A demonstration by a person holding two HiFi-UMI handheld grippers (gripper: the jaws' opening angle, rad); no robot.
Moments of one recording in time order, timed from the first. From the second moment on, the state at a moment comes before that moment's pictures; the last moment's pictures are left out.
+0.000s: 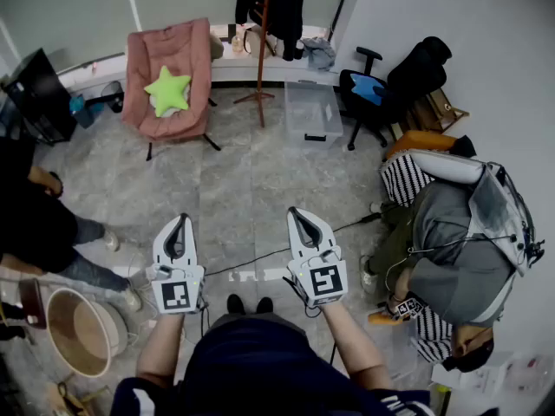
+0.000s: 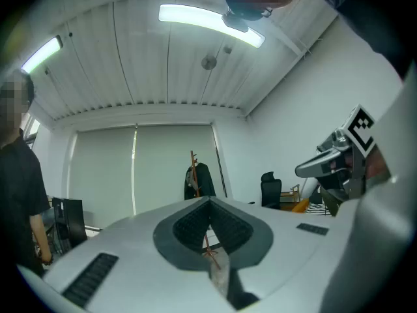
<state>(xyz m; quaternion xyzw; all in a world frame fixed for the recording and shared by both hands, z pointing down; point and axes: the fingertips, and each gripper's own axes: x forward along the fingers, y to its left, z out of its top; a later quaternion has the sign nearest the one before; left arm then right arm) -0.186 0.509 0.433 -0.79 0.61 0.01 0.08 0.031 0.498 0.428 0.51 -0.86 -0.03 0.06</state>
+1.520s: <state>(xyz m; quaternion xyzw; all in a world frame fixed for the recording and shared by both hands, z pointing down) -0.140 0.478 0.432 -0.82 0.56 0.00 0.08 0.051 0.498 0.429 0.50 -0.86 -0.04 0.06</state>
